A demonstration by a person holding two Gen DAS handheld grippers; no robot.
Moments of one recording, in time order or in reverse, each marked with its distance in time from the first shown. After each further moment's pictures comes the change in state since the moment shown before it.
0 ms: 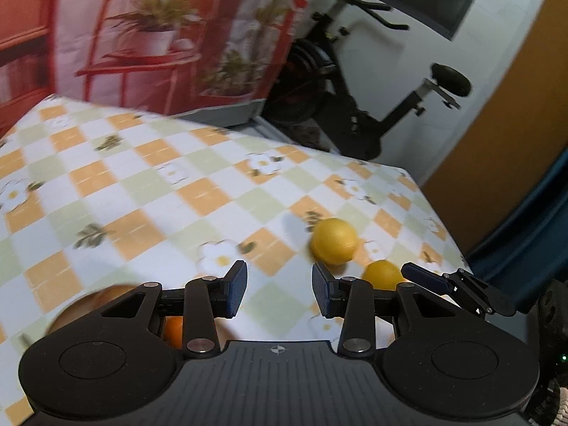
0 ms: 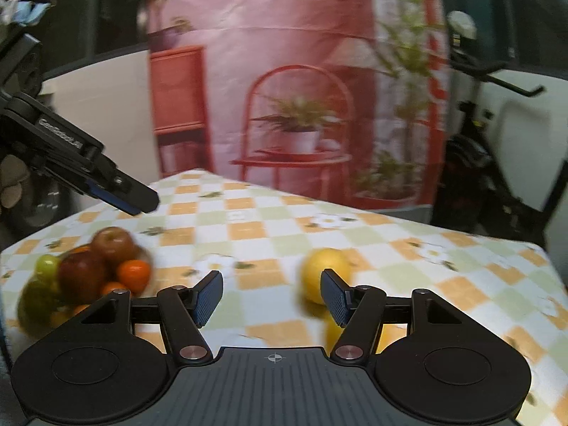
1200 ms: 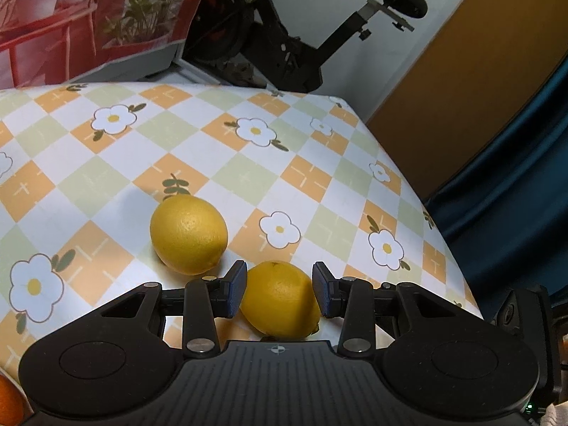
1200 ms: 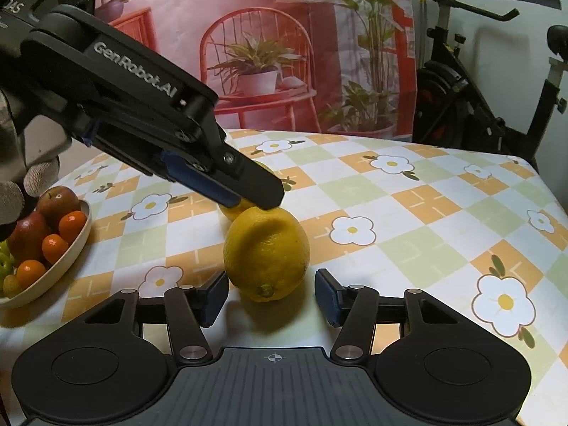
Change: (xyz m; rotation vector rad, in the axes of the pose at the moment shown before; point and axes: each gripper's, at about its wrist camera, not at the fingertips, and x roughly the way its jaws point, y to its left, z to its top) left arm 0.131 -0.093 0.005 0.102 0.224 -0.155; right arm 0.029 -0.064 -0.042 0.127 0.176 -0.005
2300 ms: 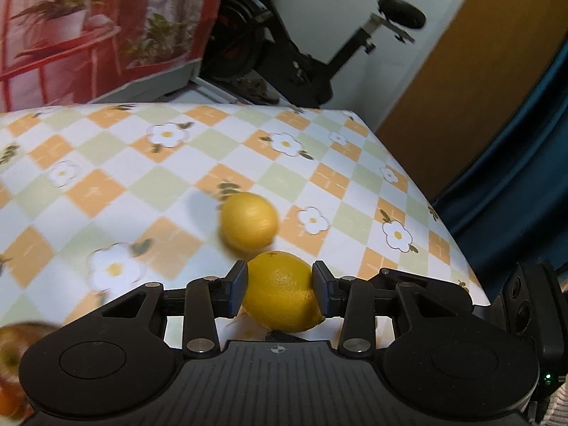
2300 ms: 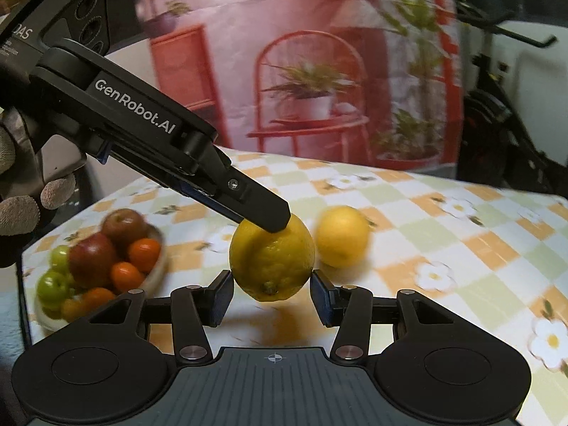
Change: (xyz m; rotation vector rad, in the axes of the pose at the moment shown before) left arm -0.076 0.025 -0.021 0.021 -0.059 0.054; right arm -0.011 0.066 0.027 -0.080 -0.061 0.140
